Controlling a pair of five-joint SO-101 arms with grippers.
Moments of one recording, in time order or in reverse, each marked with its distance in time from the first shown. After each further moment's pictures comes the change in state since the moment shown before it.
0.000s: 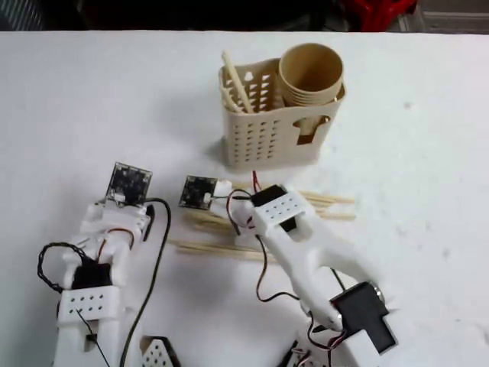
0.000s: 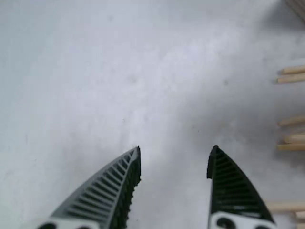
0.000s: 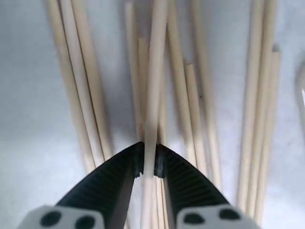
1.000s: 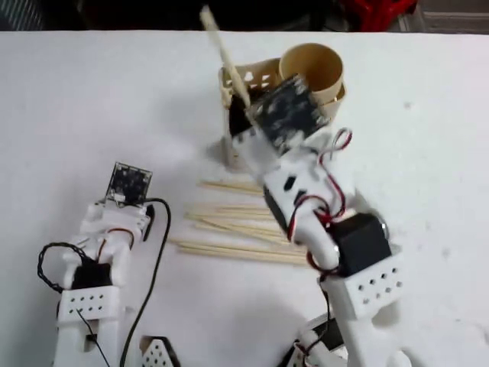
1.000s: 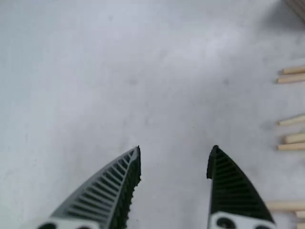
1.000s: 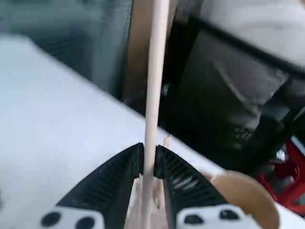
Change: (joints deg) left arm 0.0 0.0 0.0 0.0 0.0; right arm 3.2 -38.3 -25.9 -2.6 -34.1
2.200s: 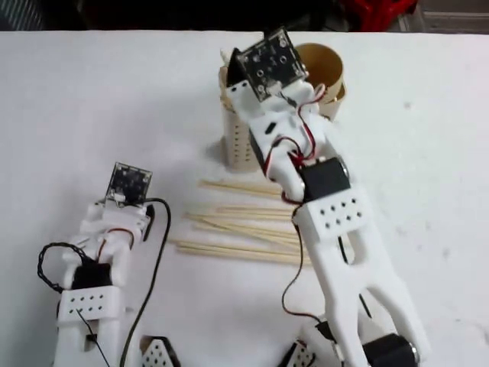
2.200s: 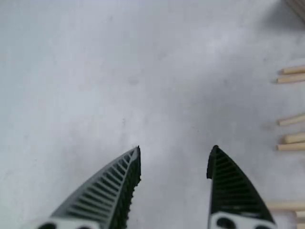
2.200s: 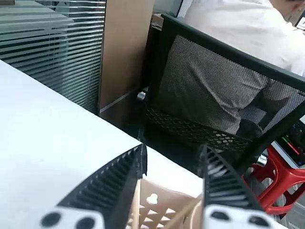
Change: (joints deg) left arm 0.0 0.0 0.0 0.0 0.0; right arm 5.0 17.1 2.7 -22.9 1.8
